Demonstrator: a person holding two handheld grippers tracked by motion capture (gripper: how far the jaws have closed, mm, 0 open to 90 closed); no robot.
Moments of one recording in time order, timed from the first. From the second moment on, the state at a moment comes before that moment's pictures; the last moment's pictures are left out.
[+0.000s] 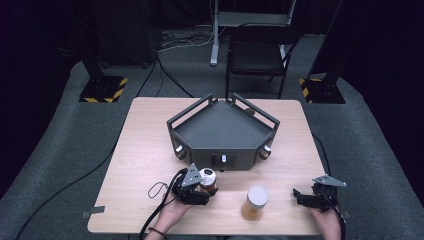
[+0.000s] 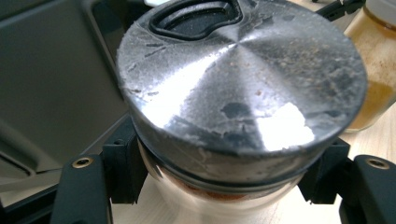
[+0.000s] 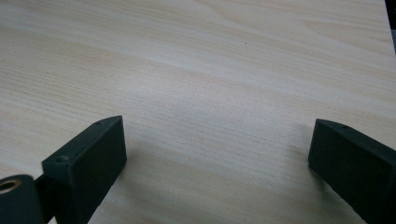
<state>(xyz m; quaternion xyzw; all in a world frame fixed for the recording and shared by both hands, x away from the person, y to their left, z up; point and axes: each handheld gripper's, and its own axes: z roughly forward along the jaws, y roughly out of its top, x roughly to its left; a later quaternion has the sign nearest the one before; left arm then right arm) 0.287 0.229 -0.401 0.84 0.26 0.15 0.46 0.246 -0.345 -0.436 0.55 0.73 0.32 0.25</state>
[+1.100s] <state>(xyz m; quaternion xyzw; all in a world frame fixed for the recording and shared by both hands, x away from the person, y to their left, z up) 0.300 0.247 -0.341 0.83 0.27 0.17 0.46 0.246 -0.345 -0.436 0.55 0.73 0.32 0.25</state>
